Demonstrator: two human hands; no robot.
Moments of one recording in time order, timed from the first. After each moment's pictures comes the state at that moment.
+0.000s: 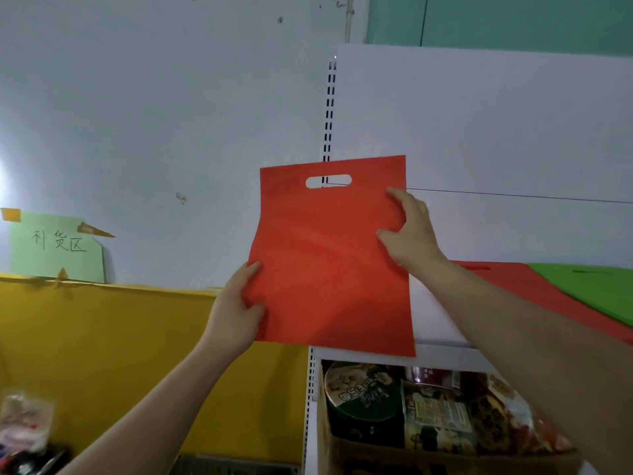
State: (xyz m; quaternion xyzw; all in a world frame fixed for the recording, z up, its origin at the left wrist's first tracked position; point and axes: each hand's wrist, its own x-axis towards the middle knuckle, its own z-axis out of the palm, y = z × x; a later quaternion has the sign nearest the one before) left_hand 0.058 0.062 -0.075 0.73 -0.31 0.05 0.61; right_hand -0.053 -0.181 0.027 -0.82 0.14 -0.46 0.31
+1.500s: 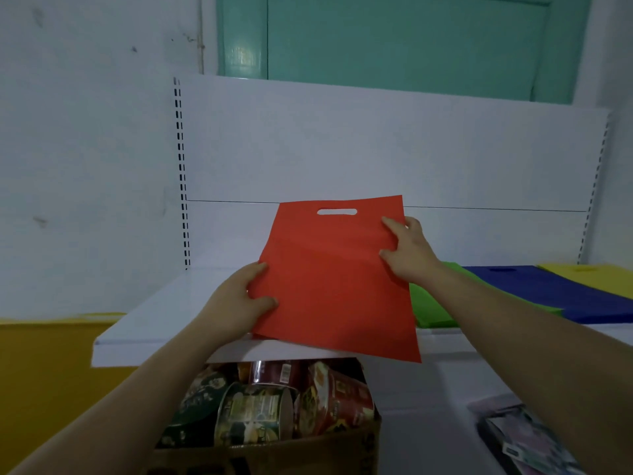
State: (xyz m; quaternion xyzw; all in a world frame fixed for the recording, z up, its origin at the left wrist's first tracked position) left_hand -0.158 -0.135 -0.017 0.77 -0.42 0.02 0.48; right_hand -0.305 -0.389 0.032 -0.87 0.27 -0.37 0.17
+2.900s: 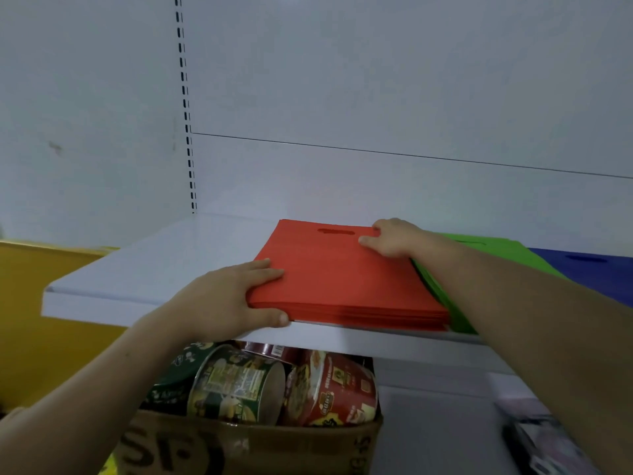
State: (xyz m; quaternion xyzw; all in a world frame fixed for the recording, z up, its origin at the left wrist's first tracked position) left_hand -0.136 -0.163 -0.050 0.88 -0.45 0.00 0.16; right_hand -0.180 -0.481 -0.009 -0.96 0.27 -0.06 0.02
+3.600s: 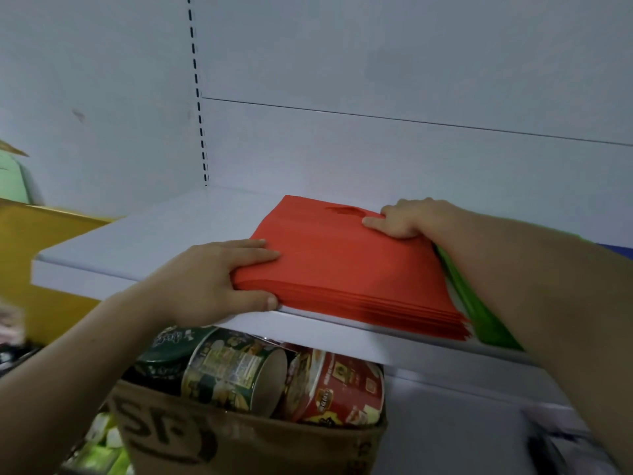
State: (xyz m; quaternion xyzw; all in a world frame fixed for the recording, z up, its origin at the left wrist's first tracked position) left_hand -0.129 -0.167 -0.054 0.88 -0.44 0.03 0.18; right_hand -0.137 -0.509 -0.014 -0.96 0.25 0.06 -0.14
